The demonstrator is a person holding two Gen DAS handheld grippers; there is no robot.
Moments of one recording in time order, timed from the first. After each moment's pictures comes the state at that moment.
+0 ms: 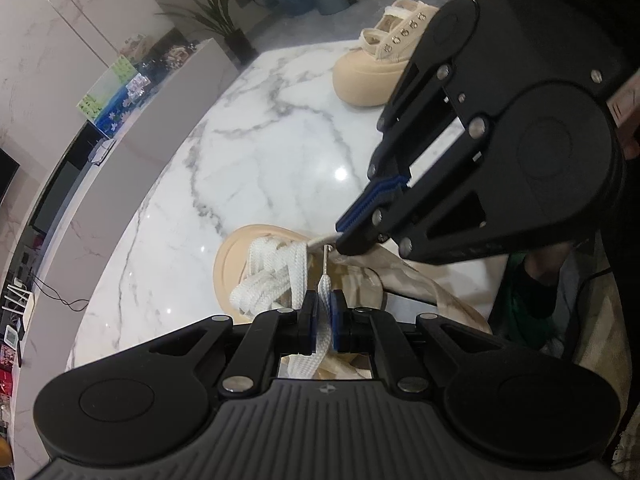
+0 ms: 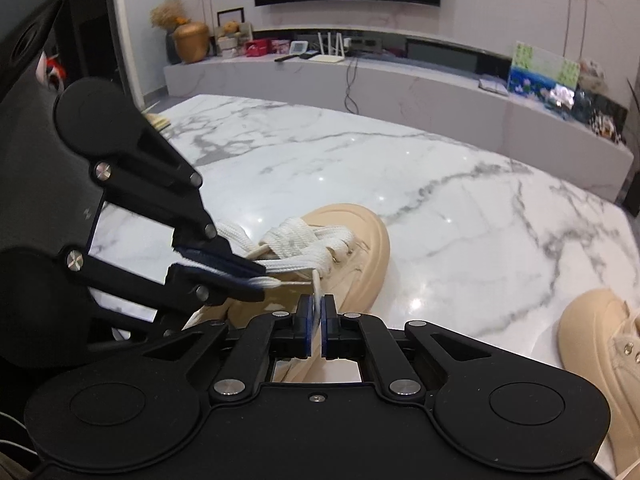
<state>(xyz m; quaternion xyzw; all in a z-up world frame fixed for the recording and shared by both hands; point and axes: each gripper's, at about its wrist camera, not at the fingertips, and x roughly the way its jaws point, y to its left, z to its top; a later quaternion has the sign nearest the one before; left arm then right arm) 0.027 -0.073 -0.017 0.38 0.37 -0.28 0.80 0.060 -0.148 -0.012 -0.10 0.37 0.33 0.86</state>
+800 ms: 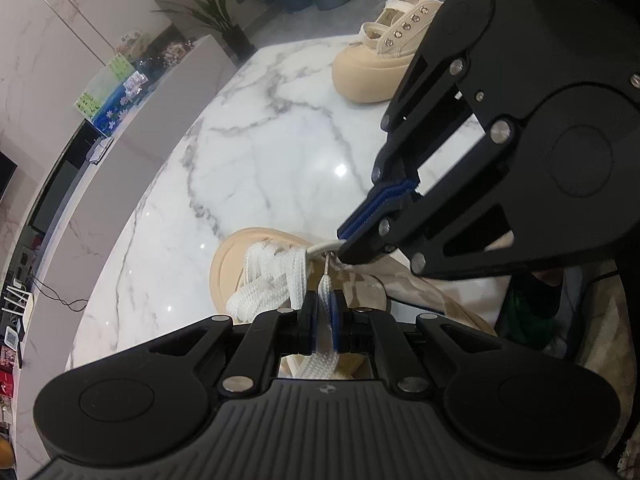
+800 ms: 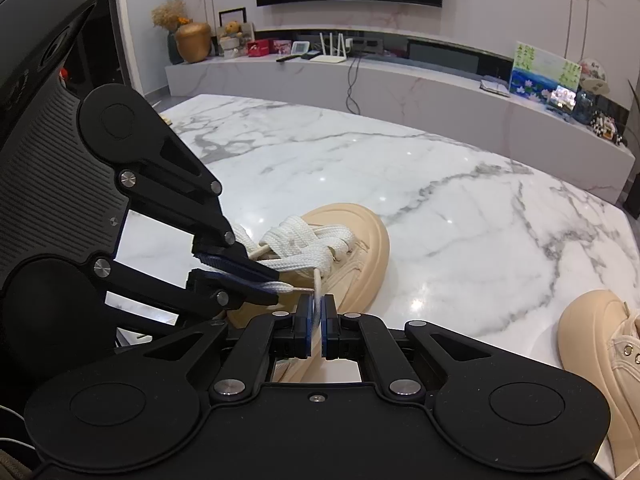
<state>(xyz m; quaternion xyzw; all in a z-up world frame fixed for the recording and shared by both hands) 0.036 -0.079 -0.020 0.38 0.37 -0.28 0.80 0.052 -0.147 -0.011 -0.11 0.36 0.34 0.86</state>
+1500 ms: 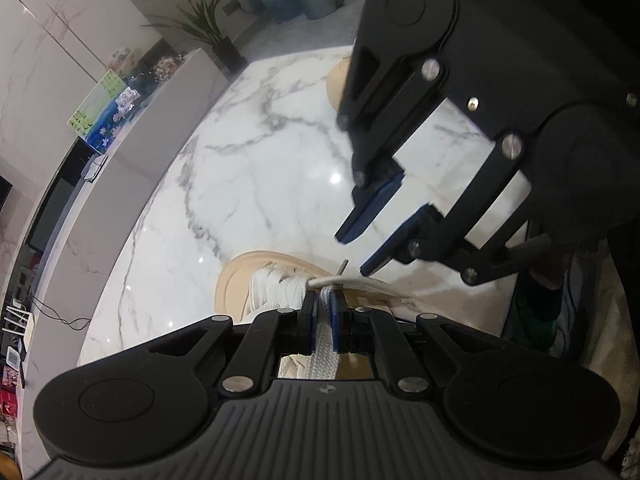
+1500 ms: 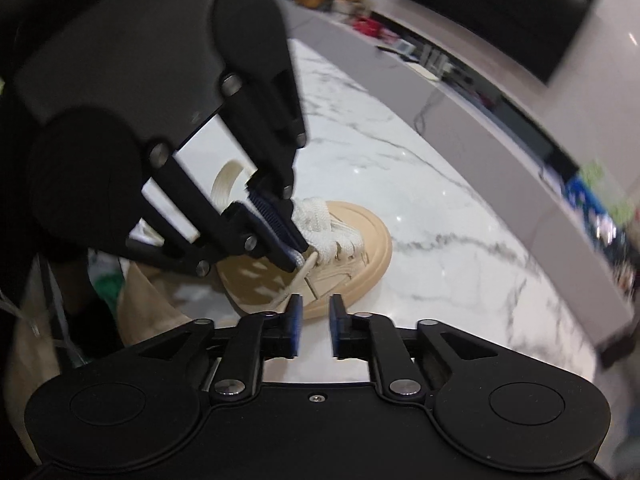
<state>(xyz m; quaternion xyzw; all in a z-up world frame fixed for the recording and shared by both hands) 0.047 -0.086 -0.017 0.39 0.36 -0.30 0.79 0.042 -0.135 -0.008 -0.37 0.28 0.43 0.78</state>
